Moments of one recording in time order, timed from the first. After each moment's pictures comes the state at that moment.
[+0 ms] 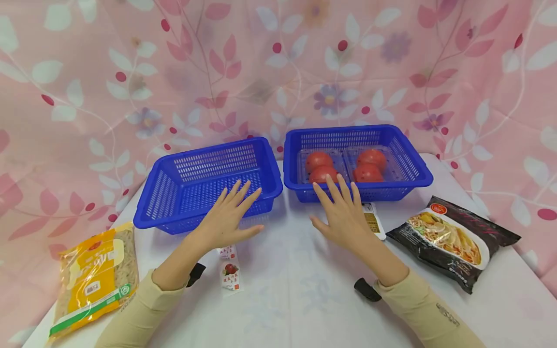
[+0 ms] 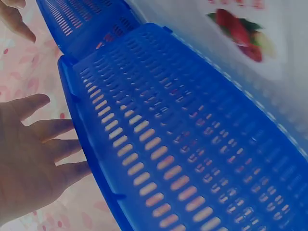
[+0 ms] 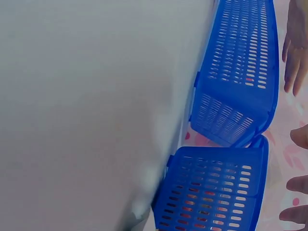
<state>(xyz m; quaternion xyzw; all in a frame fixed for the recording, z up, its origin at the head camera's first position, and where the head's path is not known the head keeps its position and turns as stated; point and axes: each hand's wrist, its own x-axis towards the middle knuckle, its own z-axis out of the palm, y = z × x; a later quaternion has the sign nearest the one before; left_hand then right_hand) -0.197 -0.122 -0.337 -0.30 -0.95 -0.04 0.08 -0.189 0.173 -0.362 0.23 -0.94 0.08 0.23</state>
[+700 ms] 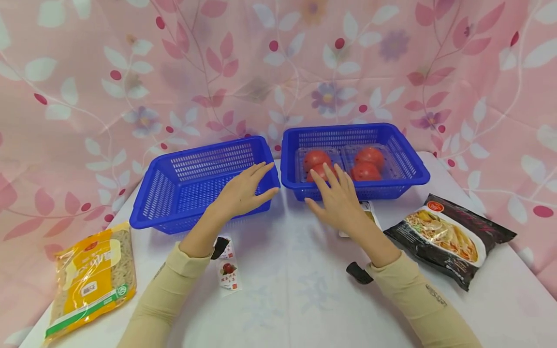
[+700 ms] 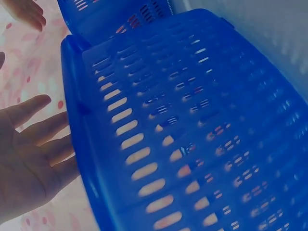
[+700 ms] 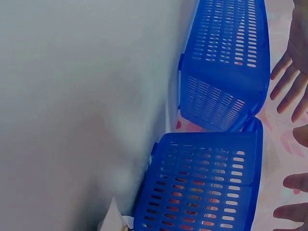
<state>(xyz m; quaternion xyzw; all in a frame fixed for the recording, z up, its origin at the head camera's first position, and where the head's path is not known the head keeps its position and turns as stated) -0.244 -0.076 -0.308 -0.27 -0.95 -0.12 0.07 -0.212 0.172 -0.343 0.23 -0.94 0.15 0.19</state>
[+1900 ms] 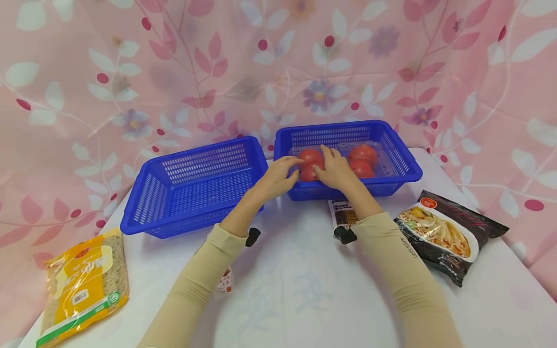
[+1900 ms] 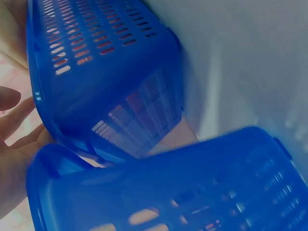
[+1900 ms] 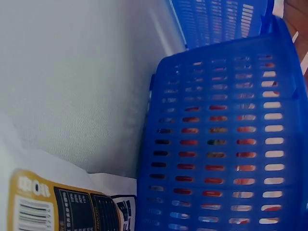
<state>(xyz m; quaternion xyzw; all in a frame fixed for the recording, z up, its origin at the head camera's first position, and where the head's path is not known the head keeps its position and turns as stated) -0.295 0.011 -0.324 -0.31 -0.91 -0.27 0.04 -0.293 0.197 -0.327 0.12 -0.96 0.25 0.03</state>
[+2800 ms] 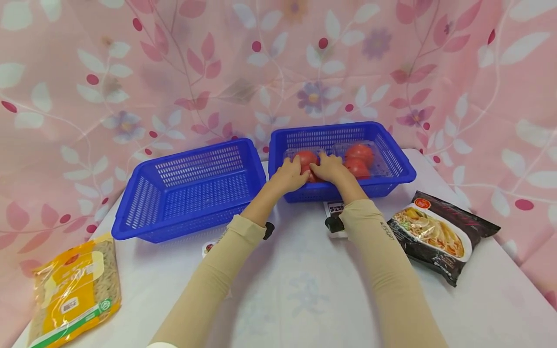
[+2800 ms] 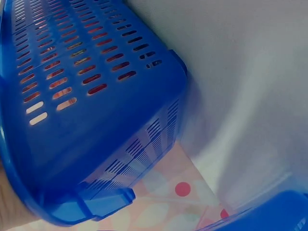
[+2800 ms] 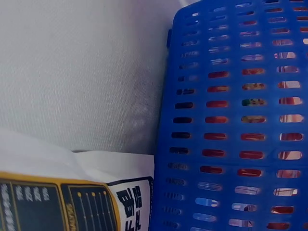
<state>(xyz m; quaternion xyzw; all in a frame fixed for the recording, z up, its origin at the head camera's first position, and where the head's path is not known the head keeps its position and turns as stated) -0.318 0.059 -0.334 -0.14 -0.97 -0.18 -0.05 -0.333 0.204 -0.338 0.06 -0.97 0.22 -0.07</state>
